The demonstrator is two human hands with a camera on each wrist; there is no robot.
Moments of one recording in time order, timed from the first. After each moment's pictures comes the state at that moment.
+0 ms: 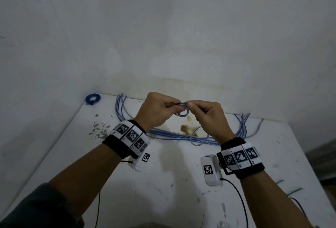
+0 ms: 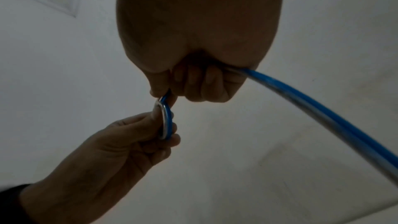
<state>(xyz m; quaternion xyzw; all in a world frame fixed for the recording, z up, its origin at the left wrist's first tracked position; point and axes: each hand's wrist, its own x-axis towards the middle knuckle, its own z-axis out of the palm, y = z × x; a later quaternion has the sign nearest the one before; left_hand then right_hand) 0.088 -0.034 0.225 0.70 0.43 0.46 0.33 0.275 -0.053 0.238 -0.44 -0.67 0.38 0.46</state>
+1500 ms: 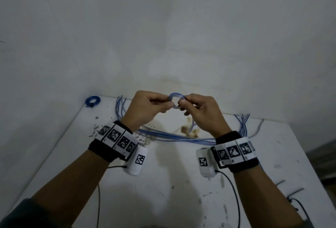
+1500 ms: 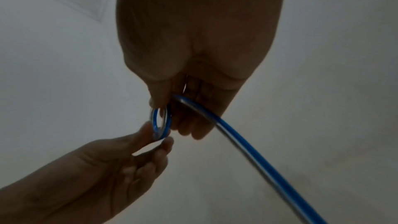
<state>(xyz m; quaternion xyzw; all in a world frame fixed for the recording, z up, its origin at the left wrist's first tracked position) 0.066 -0.037 0.238 0.55 0.46 0.51 0.47 0.261 -0.035 0.243 -0.43 -0.71 0.34 0.43</state>
